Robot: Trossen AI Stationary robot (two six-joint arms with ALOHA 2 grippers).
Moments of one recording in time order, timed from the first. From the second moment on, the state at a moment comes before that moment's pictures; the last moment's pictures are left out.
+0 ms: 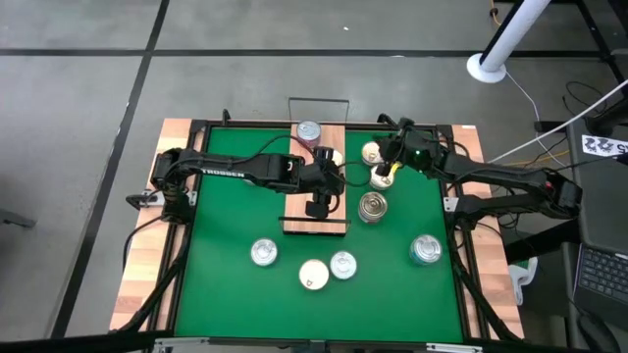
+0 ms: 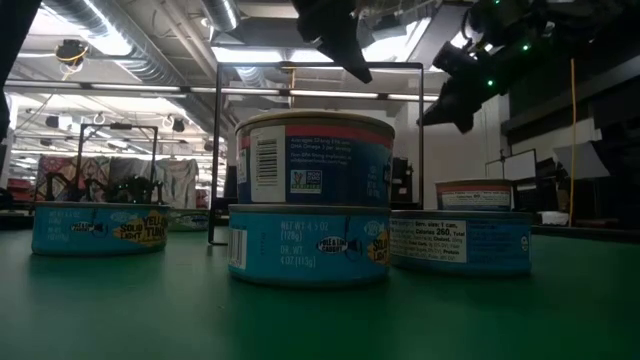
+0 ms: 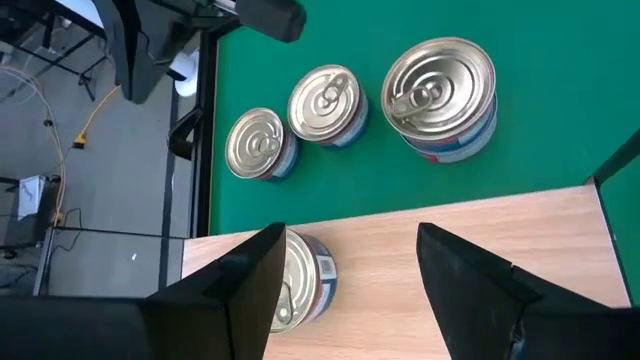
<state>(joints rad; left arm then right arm) 0.00 1.86 1.73 -0.72 -0.39 0.34 -0.45 1.07 0.61 0.12 0.31 -0.60</state>
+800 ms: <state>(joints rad) 0.00 1.86 1.73 -0.72 -0.39 0.34 -0.43 1.06 0.61 0.02 0.32 -0.49</state>
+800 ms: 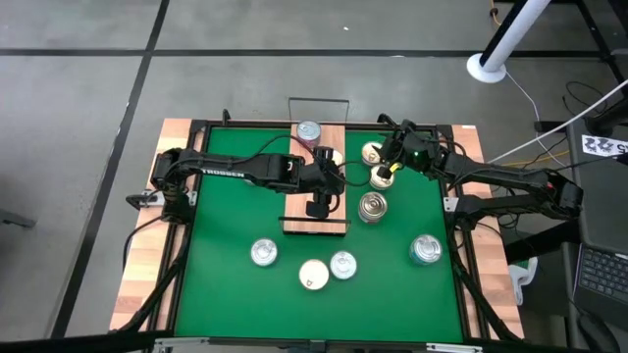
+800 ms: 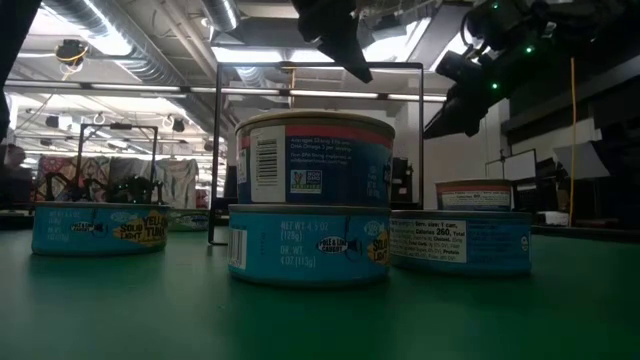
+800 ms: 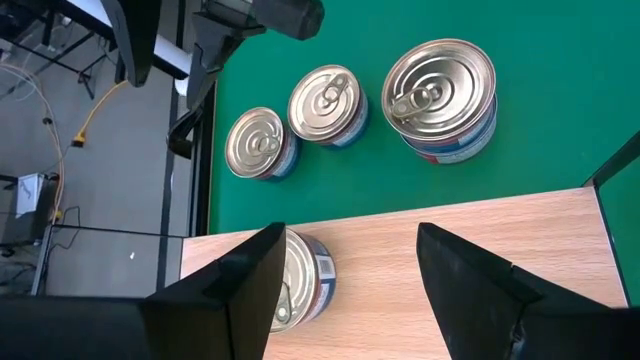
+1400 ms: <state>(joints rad) 0.00 1.86 1.73 -0.72 -0.39 0.34 -0.06 1.00 0.61 -0.13 0.40 -0.58</state>
